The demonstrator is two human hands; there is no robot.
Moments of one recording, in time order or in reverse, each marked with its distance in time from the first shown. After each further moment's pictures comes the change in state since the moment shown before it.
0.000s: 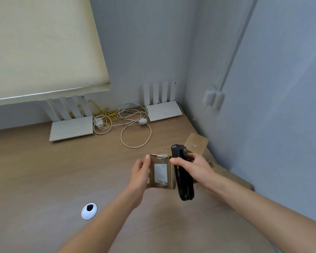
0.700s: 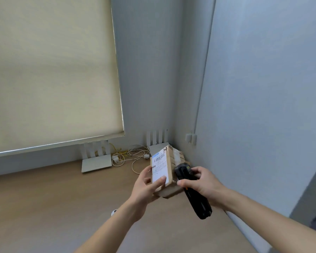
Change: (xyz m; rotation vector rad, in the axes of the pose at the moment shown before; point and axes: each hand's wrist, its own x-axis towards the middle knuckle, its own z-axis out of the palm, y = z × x) left_hand -0.322 0.054 -0.095 -0.025 -0.338 0.328; right_hand -0.355 -0.074 -0.007 -0.066 0.109 -0.285
